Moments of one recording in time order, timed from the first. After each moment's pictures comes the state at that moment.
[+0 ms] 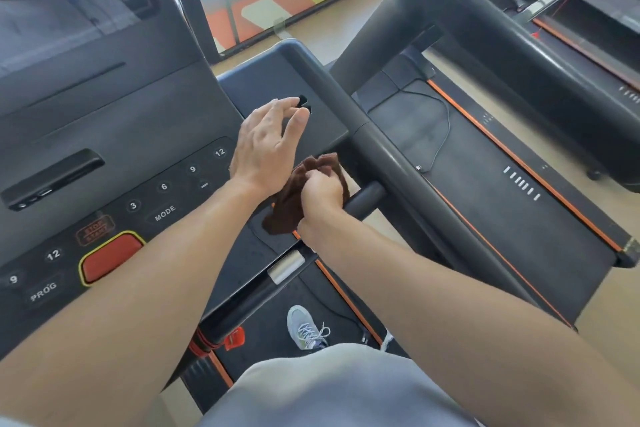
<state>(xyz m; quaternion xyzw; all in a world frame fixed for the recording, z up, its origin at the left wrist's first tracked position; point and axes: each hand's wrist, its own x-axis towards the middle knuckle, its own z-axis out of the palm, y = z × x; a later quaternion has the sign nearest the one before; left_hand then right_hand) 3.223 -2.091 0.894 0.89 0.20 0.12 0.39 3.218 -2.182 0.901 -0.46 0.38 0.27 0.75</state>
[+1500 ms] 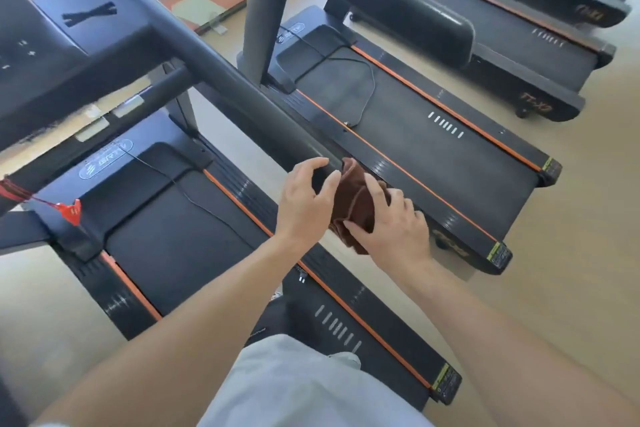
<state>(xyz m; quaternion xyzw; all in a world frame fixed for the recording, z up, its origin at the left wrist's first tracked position) 3.064 -2.576 0.838 0.83 0.19 0.06 0.52 3.082 -2.743 0.797 -0.99 -0.13 0.03 0.10</state>
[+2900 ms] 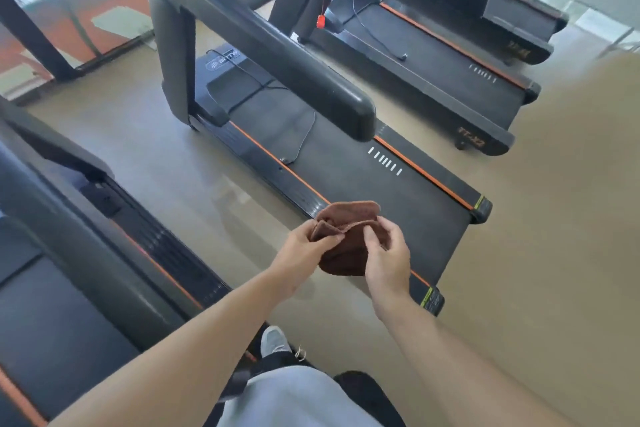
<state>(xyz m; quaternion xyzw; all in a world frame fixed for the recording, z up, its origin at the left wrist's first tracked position) 3.311 -2.747 0.800 0.65 0.22 -0.17 0.70 3.322 -2.894 0.808 -0.77 0.23 0.04 0.59</state>
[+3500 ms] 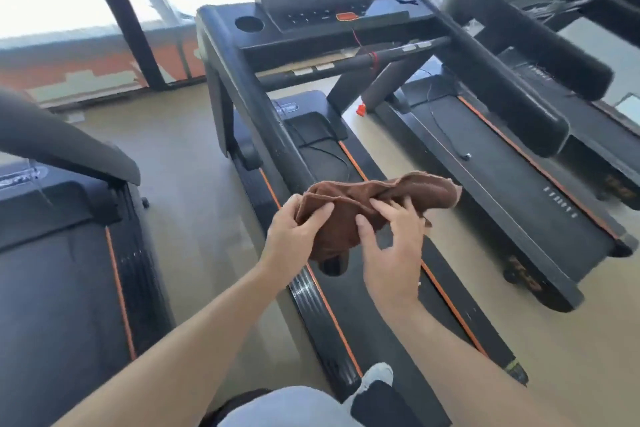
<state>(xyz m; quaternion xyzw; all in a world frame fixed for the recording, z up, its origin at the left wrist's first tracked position) 3.614 -2.799 0.844 0.64 0.32 0.16 0.68 3.682 -2.943 0.836 -0.83 -0.24 -0.10 0.50</state>
